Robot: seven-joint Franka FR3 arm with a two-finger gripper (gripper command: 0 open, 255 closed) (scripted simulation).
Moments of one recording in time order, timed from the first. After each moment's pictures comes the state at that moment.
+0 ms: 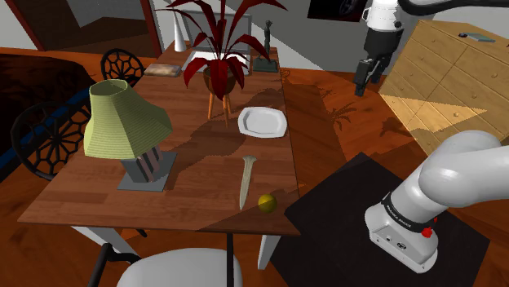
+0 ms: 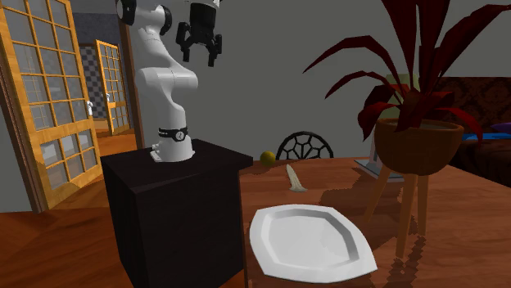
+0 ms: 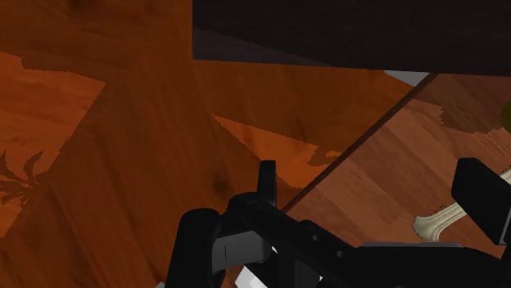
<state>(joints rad) 0.00 -0.78 0.02 -2.46 -0.09 1.56 -0.06</state>
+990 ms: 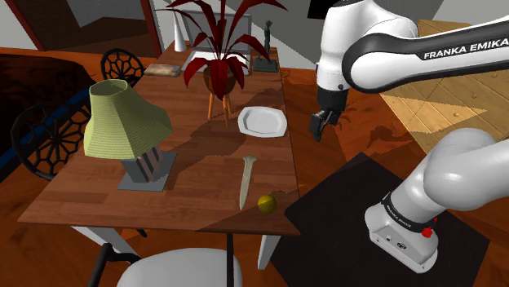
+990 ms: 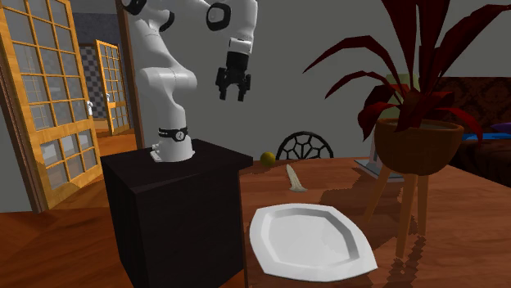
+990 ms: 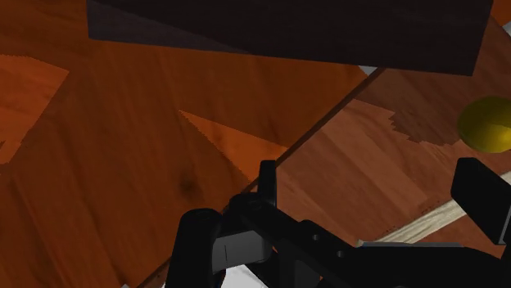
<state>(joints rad) 0.12 -0.64 0.24 -2.65 0.06 1.88 0.16</state>
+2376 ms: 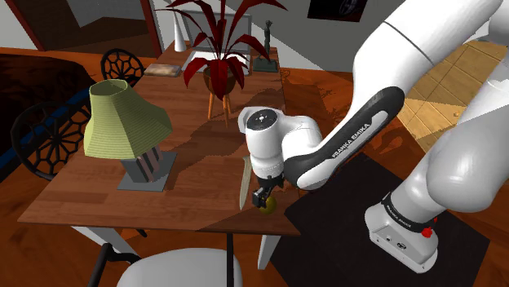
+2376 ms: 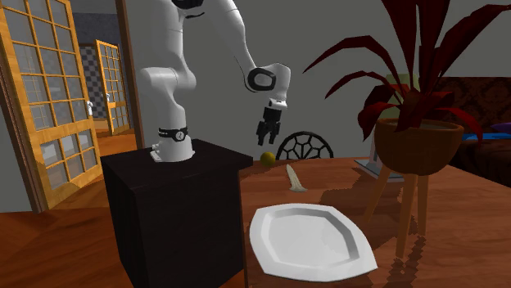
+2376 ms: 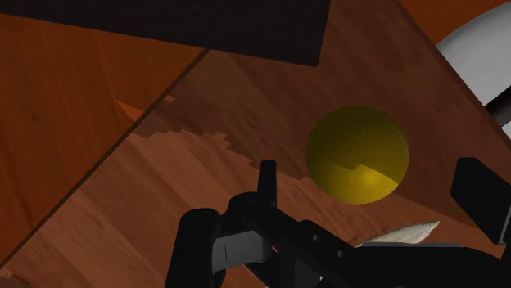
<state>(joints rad) 0.21 0.14 0.56 -2.52 -0.18 2.44 0.74</state>
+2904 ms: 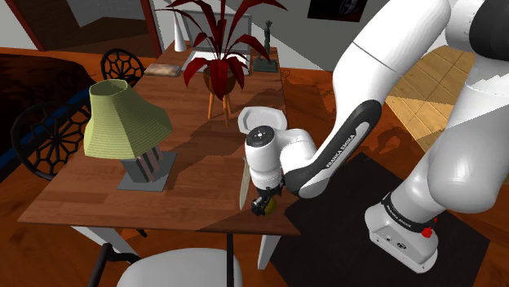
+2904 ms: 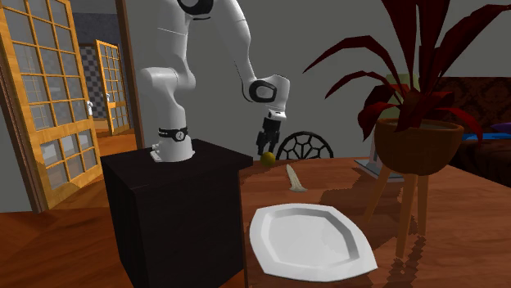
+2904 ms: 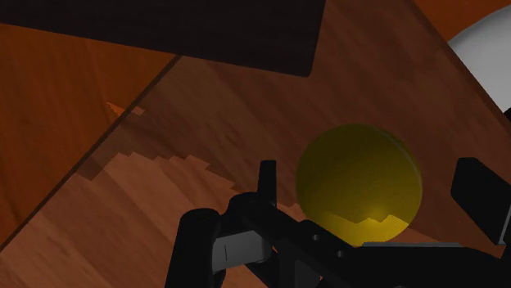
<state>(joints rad) 0.25 0.28 0.50 -2.51 -0.33 2.54 0.86</state>
